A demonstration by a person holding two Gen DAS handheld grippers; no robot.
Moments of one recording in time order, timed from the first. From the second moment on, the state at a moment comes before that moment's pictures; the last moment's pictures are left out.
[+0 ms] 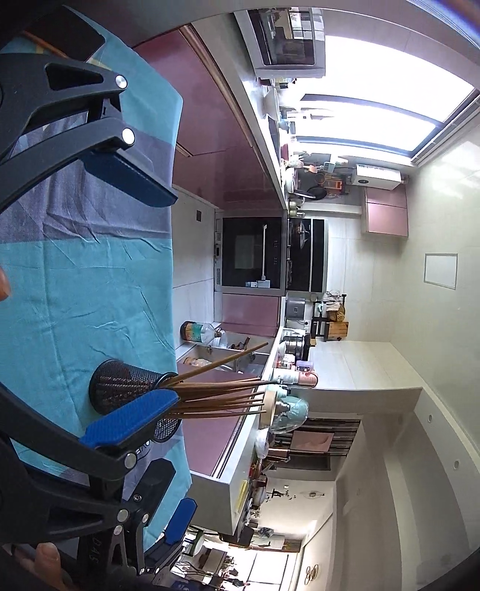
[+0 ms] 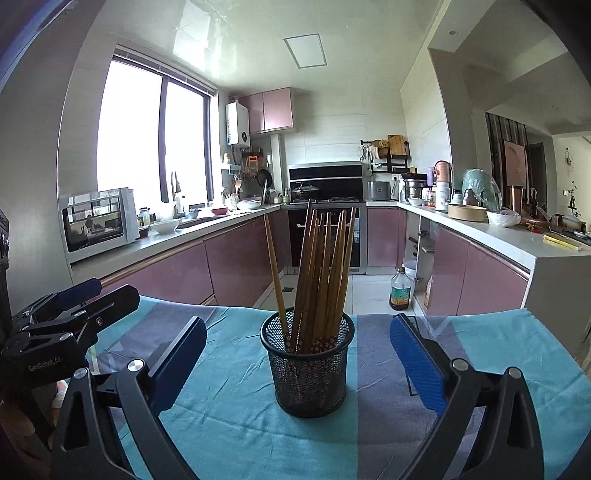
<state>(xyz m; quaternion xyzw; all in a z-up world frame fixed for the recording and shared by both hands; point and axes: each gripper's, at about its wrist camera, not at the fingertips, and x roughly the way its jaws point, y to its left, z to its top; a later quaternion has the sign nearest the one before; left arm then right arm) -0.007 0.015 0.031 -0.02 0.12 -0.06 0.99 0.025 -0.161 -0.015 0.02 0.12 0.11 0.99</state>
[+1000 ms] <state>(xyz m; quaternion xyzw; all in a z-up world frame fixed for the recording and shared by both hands) -0.024 0.016 0.027 -0.04 0.11 -0.05 0.99 0.000 -0.151 -0.022 0.01 0.09 0.07 0.99</state>
